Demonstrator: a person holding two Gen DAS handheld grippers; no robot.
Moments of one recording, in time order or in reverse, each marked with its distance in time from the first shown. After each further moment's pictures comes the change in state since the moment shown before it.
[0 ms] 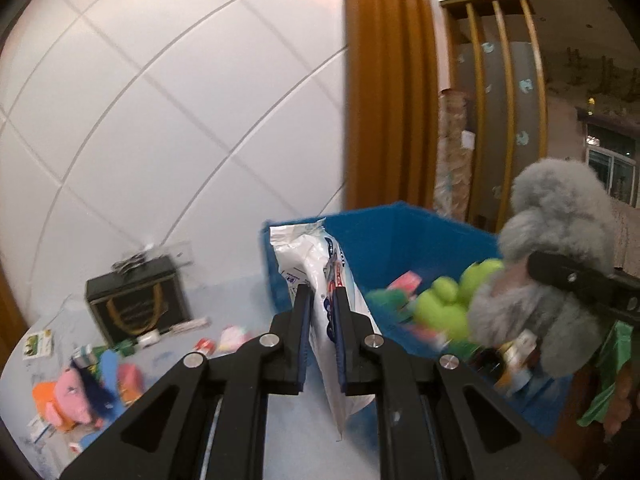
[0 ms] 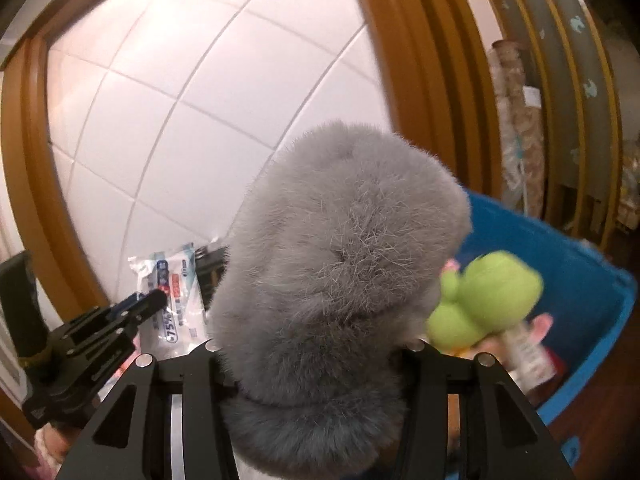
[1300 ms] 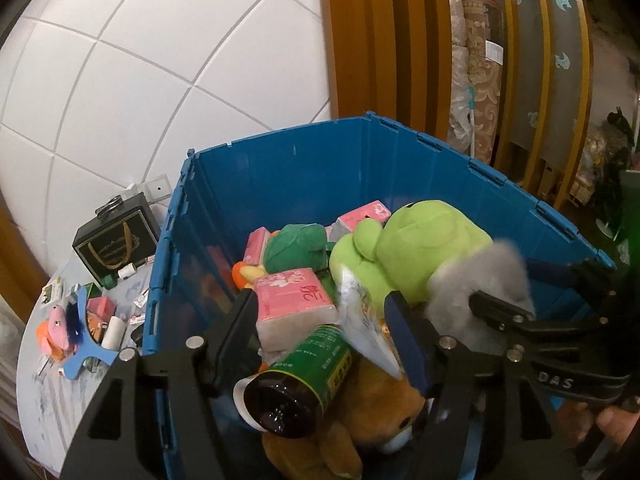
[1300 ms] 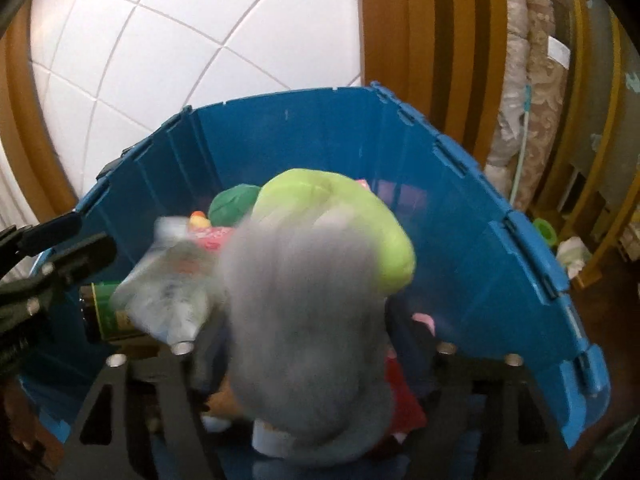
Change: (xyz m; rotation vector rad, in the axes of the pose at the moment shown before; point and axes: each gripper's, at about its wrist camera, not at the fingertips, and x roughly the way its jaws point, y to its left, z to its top) left arm 0.103 -0.211 -0.008 -0.011 0.336 0.199; right arm 0.108 -0.225 -0.014 -0.174 0.359 0.005
